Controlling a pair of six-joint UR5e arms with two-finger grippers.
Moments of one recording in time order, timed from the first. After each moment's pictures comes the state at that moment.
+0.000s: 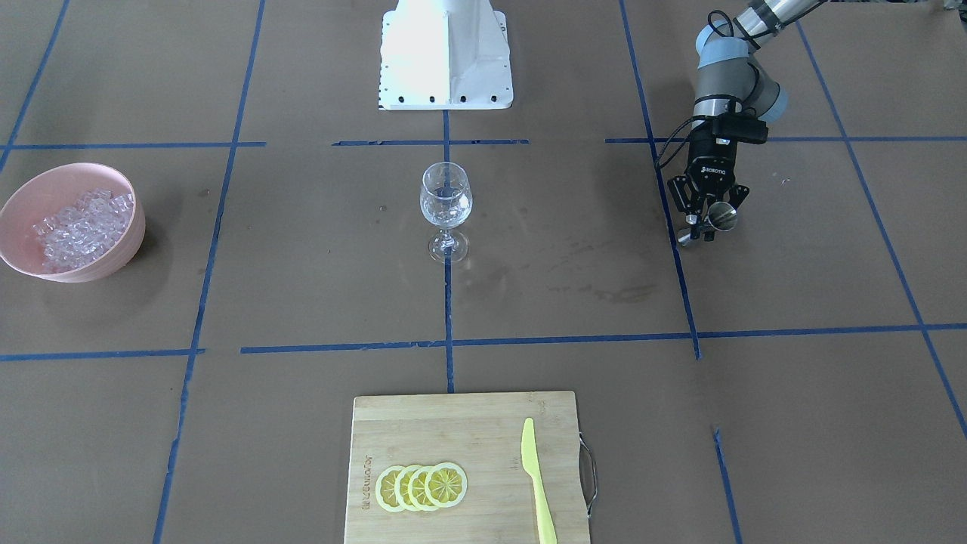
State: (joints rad) left arm -0.20 -1.53 -1.49 -3.03 -0.59 -1.03; right arm 1.59 -1.80 1.84 -1.31 2.38 -0.03
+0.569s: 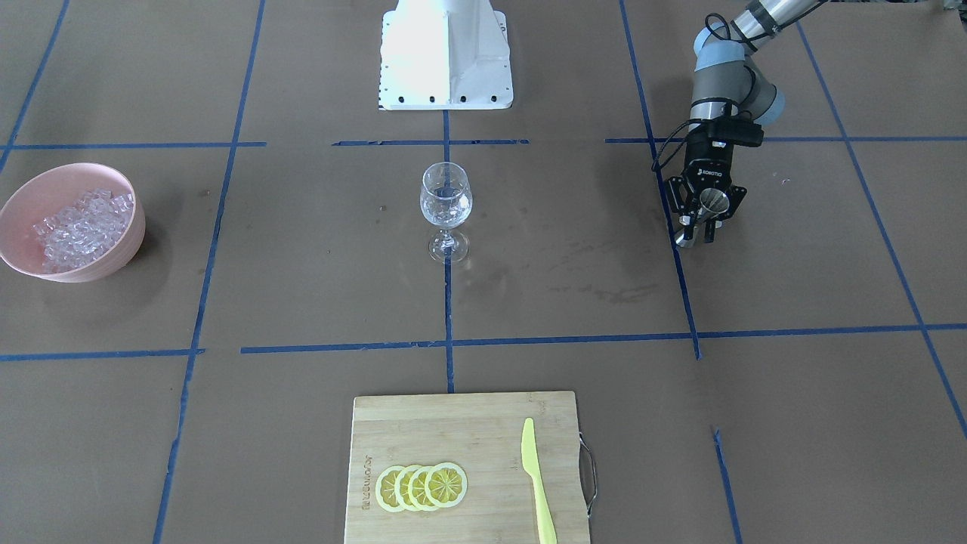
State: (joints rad) left arm -0.19 -1.54 -1.48 -3.03 -0.59 -1.03; right arm 1.59 -1.80 1.84 -1.31 2.38 -0.03
